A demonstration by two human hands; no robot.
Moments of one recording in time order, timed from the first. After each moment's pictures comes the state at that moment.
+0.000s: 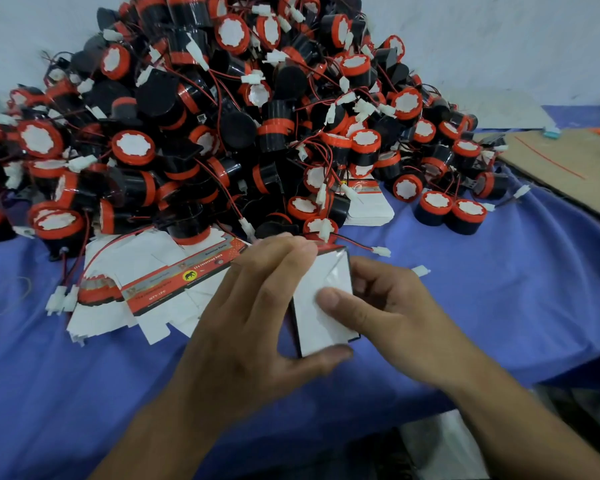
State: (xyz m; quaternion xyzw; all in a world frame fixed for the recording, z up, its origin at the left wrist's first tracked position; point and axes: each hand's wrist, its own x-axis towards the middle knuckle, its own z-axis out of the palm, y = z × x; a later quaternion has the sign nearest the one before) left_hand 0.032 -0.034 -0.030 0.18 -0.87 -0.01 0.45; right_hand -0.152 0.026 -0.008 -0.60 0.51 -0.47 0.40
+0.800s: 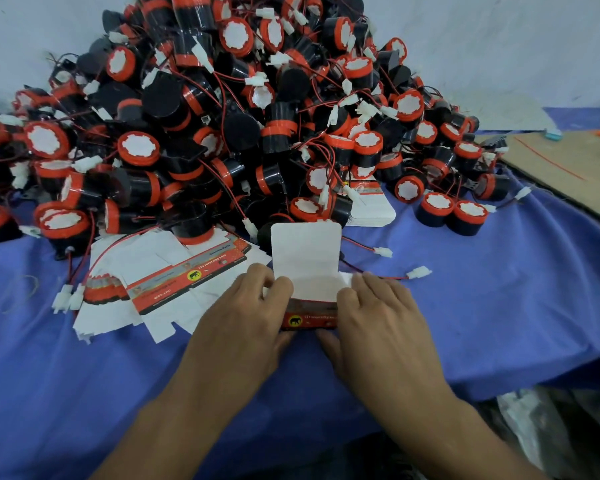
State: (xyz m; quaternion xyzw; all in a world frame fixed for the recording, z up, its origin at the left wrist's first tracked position) left_hand 0.037 -0.038 -0.040 0.38 -0.89 -0.03 0.23; right_hand -0.118 0.030 -0.032 -0.67 0.72 -0.08 -0.15
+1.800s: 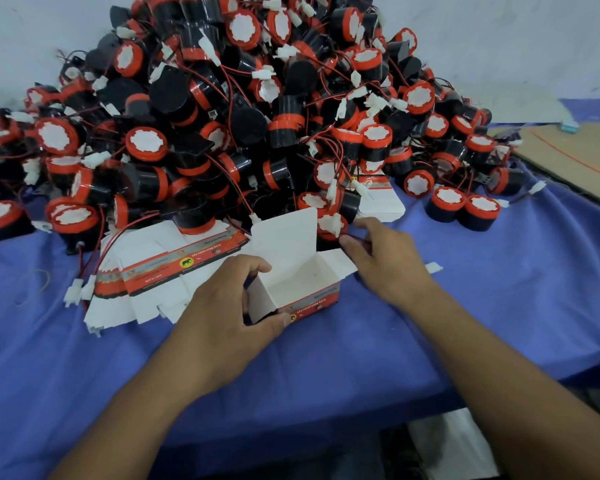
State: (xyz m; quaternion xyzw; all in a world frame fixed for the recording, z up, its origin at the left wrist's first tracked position) left_hand 0.065 -0.057 -0.048 0.43 -0.81 -0.28 0.29; right_hand -0.192 -0.061 -0.052 -0.60 0.73 -0.32 0.07
